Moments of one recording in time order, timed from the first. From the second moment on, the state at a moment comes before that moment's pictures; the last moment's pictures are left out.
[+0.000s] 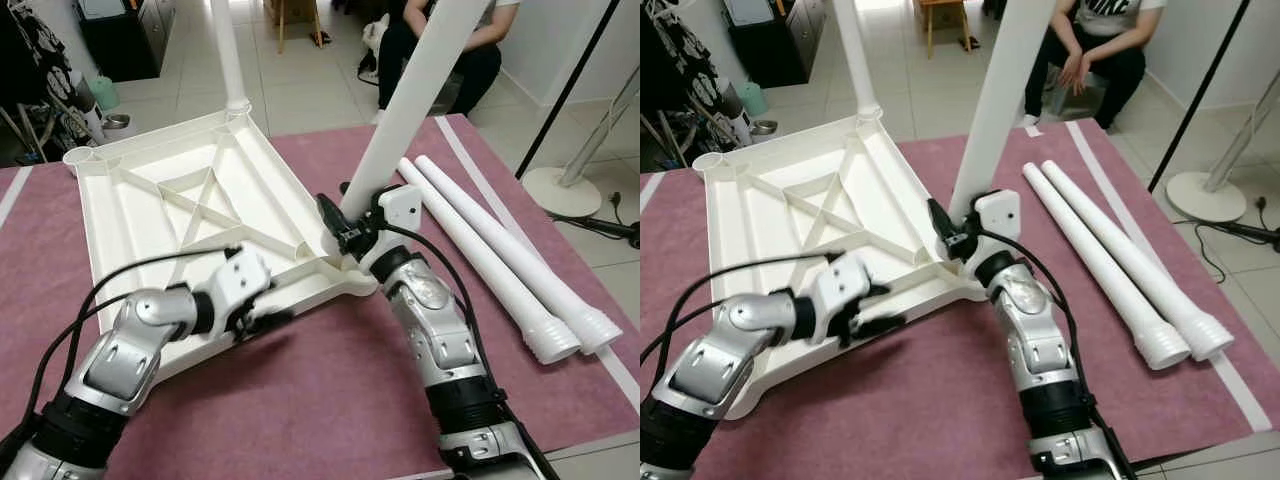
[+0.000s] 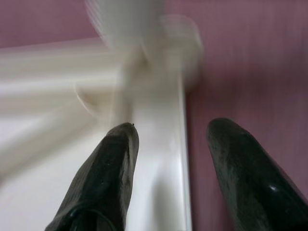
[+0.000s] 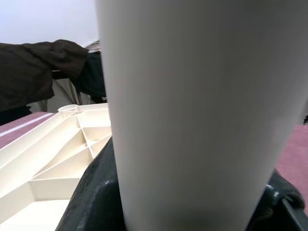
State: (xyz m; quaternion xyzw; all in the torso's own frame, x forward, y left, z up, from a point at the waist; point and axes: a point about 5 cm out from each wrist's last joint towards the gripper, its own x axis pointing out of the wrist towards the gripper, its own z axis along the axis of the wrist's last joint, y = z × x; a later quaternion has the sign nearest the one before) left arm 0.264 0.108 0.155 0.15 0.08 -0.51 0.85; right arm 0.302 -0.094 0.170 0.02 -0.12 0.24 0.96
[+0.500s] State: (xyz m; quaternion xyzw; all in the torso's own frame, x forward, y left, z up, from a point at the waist) left arm 0.268 0.086 0.164 0.03 0.02 -0.50 0.87; right arm 0.303 -0.103 0.158 0.03 -0.10 0.21 0.97
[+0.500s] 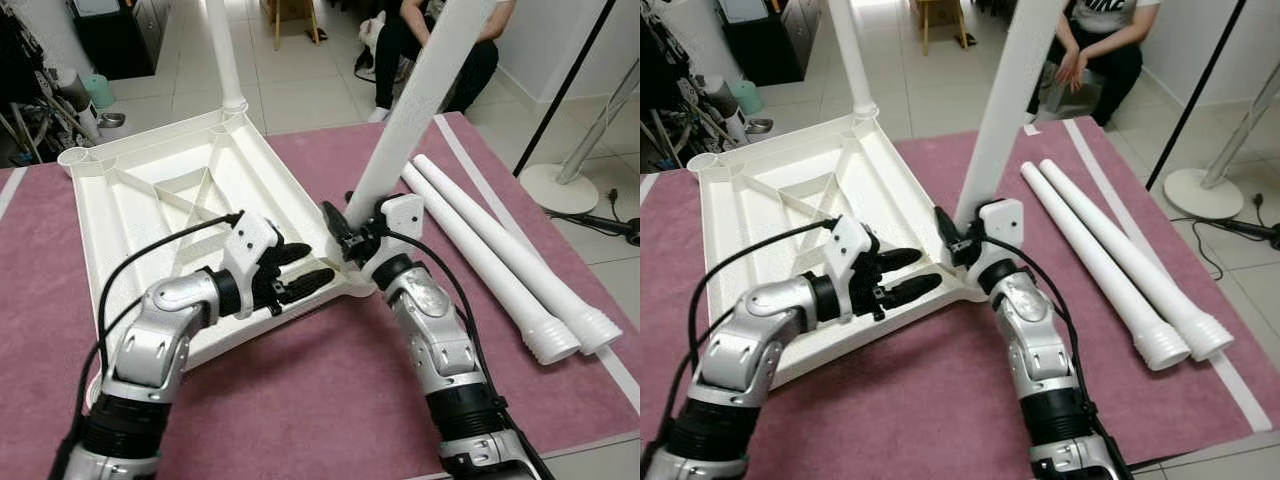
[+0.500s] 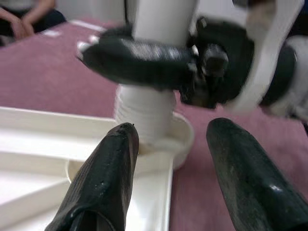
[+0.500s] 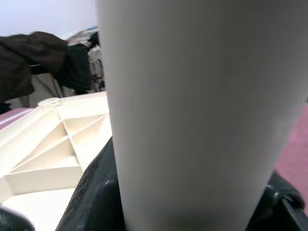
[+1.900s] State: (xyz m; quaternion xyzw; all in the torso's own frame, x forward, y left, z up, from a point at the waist) left arm 0.276 0.134 0.160 0.21 -0.02 -0.30 0.93; right arm 0.305 -0.128 0.161 0.00 -0.08 0.23 0.97
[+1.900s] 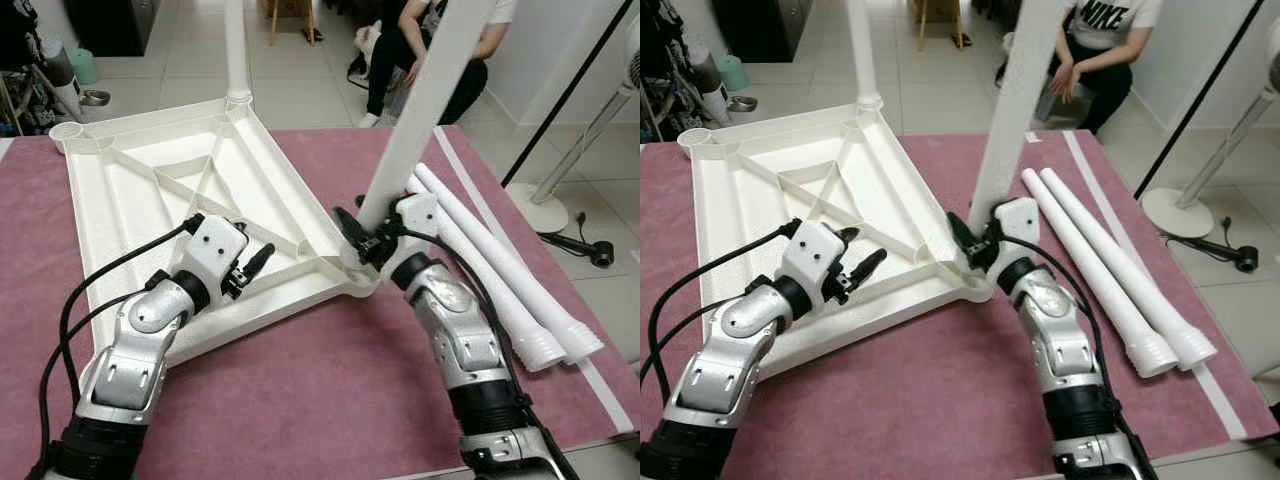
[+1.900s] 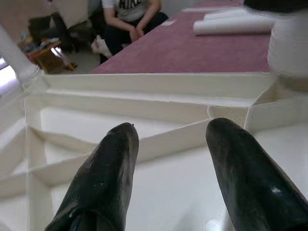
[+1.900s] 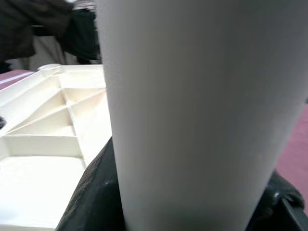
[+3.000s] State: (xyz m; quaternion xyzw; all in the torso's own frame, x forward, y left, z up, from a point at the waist) left arm 0.271 0.110 0.147 0.21 0.03 -0.40 0.89; right arm 0.296 -0.123 0.153 0.00 -0.05 0.26 0.96
